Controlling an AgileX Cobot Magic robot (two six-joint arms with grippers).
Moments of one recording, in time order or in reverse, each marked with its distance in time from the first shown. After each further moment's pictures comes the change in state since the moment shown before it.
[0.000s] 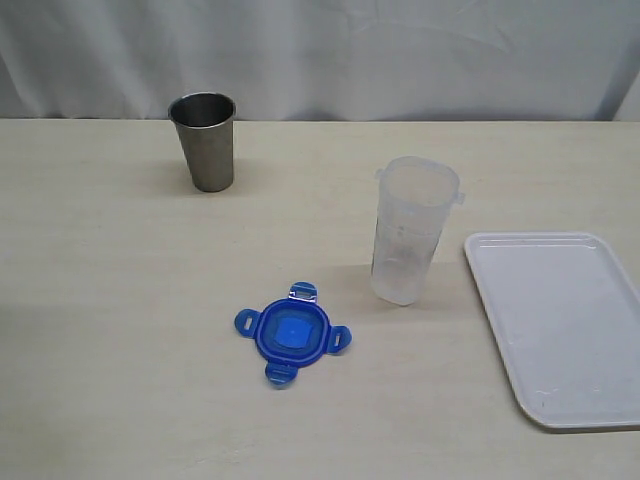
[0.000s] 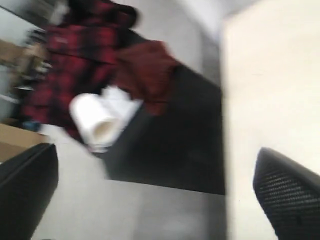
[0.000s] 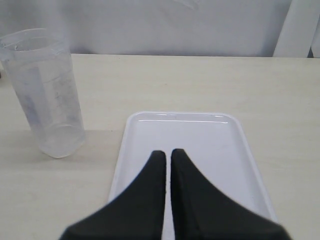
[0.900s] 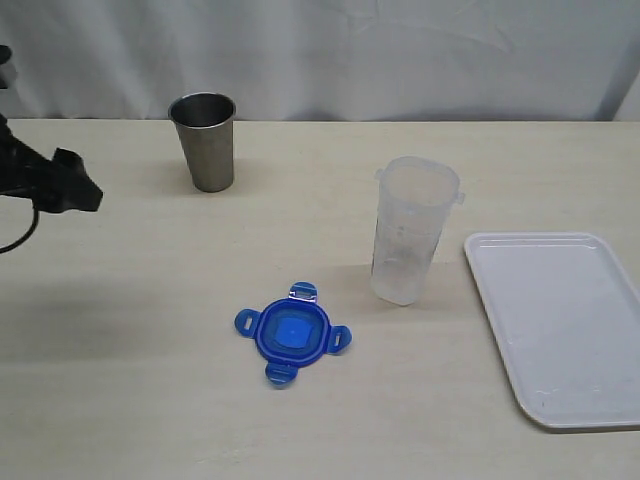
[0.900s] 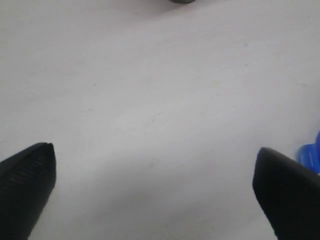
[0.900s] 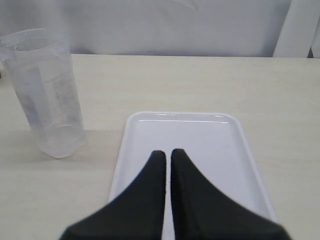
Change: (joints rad) left arm -0.252 0.177 0.000 -1.375 0.183 0.741; right arm 0.000 0.000 0.000 0.000 0.000 0.000
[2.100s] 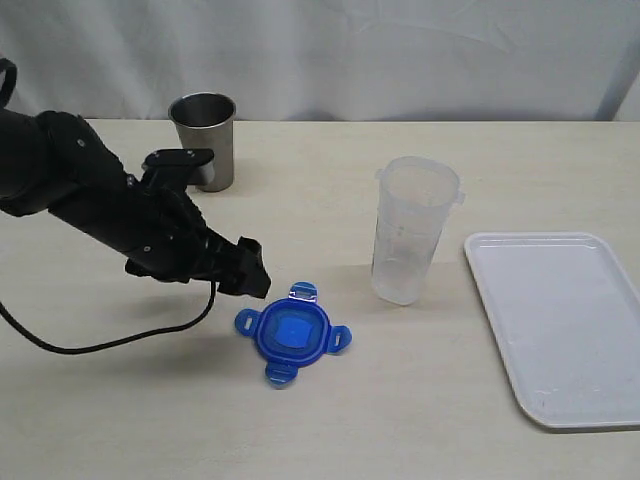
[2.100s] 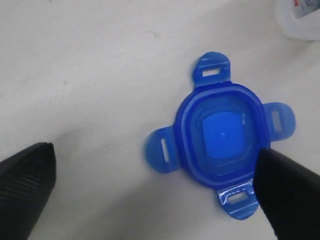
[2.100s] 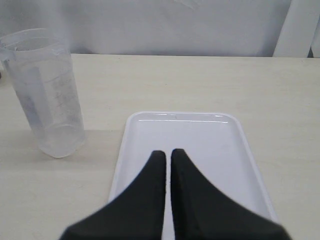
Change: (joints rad) left arm -0.399 0.287 0.000 -0.259 -0.114 -0.059; right arm 0.000 0.000 0.000 0.000 0.000 0.000
